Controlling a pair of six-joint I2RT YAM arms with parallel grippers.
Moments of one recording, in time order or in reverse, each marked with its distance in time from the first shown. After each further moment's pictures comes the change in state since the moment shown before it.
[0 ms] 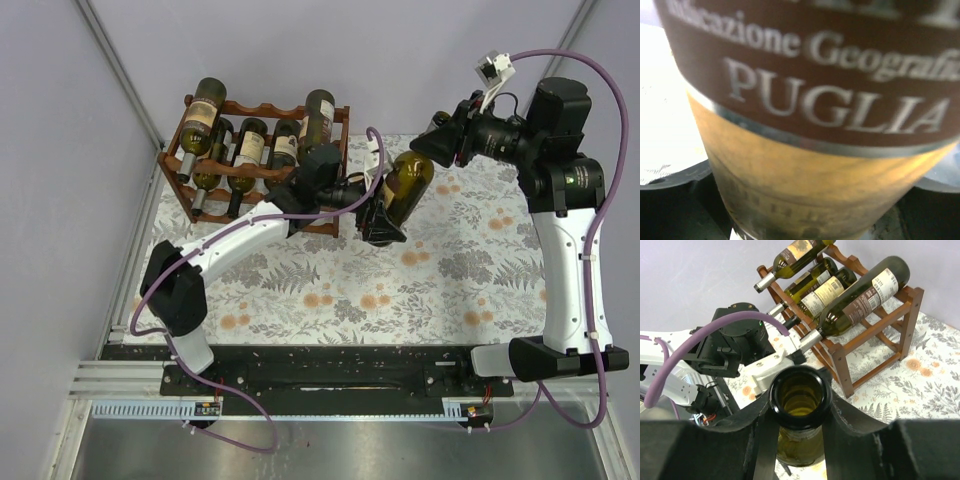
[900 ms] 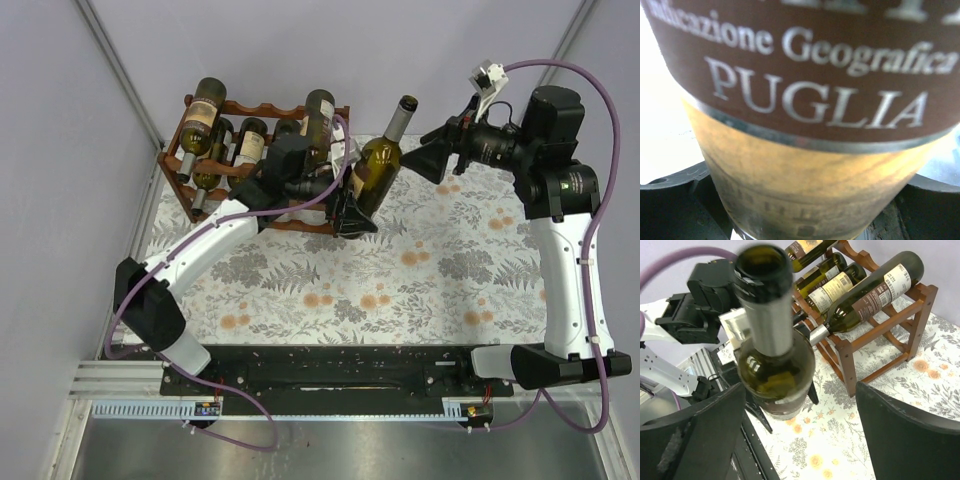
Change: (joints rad) left arm 0.108 -0.131 -0.037 -0.164 0.052 0.064; right arm 0.012 -0.034 -0.072 0.029 -0.011 -0.029
